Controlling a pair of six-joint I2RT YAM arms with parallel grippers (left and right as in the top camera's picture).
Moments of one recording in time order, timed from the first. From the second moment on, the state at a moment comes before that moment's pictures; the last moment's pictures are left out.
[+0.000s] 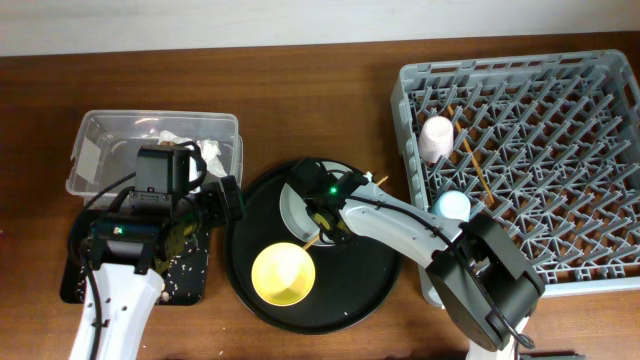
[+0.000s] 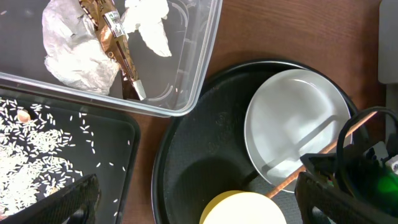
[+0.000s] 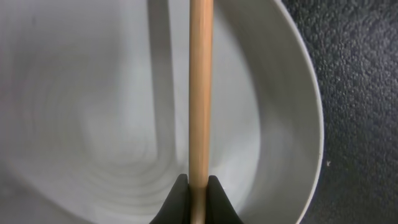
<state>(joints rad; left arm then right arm) -0.14 1.18 1.10 -0.92 0.03 -0.35 0.73 1.94 1.29 -0.74 0.12 1.60</state>
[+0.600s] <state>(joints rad) -0.14 1.18 1.10 -0.92 0.03 -0.35 0.38 1.67 1.54 -0.82 0.22 0.31</state>
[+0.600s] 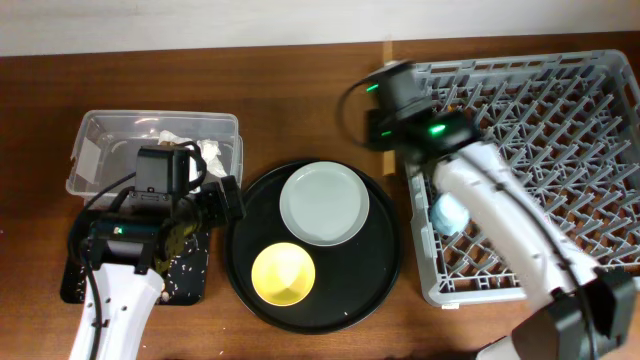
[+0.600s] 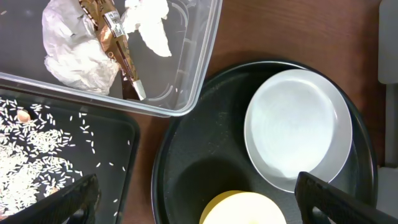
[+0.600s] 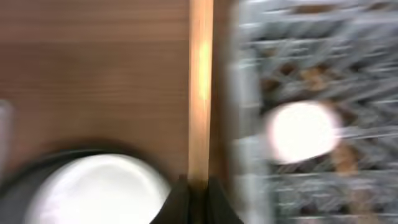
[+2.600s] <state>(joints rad) -0.14 1.18 1.10 -0.91 0.03 -0.35 0.15 1.80 1.54 -1.22 -0.51 -0.05</state>
